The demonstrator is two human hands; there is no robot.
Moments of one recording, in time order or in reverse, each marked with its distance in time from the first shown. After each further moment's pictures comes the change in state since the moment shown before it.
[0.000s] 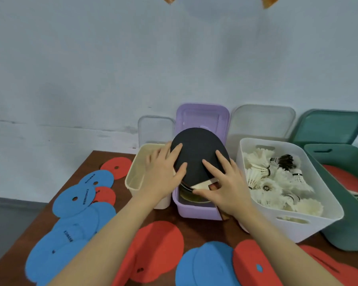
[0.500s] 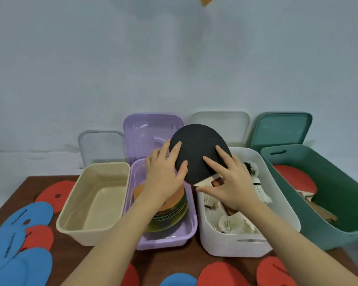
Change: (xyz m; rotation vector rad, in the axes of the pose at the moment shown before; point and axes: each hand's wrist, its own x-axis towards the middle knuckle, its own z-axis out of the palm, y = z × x) left_hand 0.098 0.103 0.083 -0.154 0.013 0.097; right_hand 0.030 0.140 -0.054 -0.137 -0.004 0.058
